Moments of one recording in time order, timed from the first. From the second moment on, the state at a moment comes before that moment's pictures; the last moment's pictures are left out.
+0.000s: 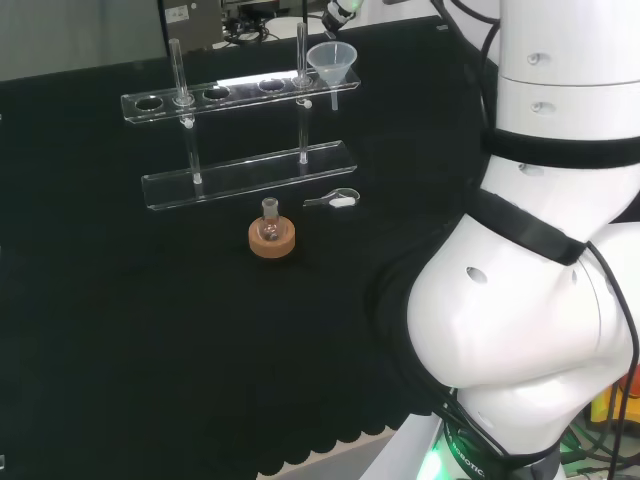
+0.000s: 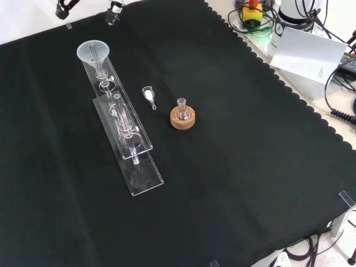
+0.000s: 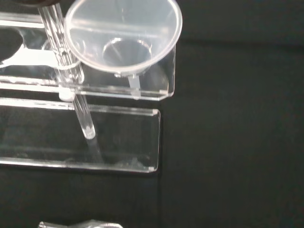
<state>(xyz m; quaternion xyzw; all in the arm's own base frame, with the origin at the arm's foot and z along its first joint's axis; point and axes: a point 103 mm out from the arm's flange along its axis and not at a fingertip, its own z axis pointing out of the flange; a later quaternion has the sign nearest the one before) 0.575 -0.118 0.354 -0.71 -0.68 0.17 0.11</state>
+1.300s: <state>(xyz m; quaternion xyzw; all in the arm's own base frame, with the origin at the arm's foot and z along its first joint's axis) 0.592 -0.109 0.306 -0.67 -0.69 0.26 0.14</state>
